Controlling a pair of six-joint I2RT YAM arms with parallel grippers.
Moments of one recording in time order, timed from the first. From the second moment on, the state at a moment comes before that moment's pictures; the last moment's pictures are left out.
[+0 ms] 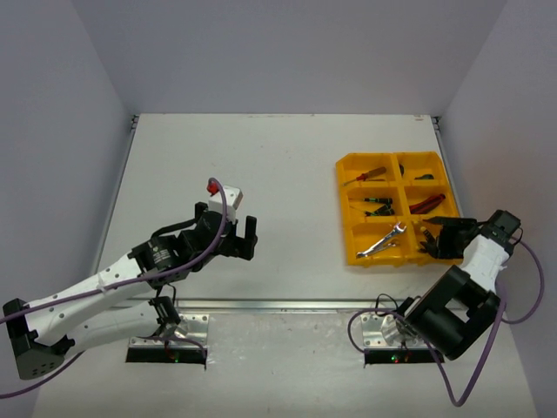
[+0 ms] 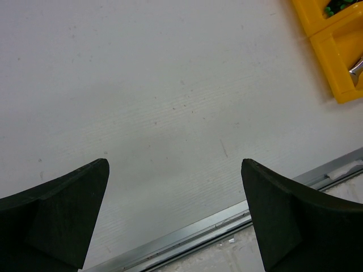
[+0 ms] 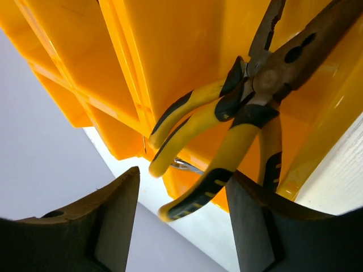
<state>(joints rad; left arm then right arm) -0.93 0.84 0.82 -0.63 -0.44 -0.47 -0.81 1.17 0.63 -0.57 -0.51 0.93</state>
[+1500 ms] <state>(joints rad) -0.88 0.56 0.95 -0.98 -1.02 -0.77 0.12 0.47 1.28 -1.17 0.04 0.15</state>
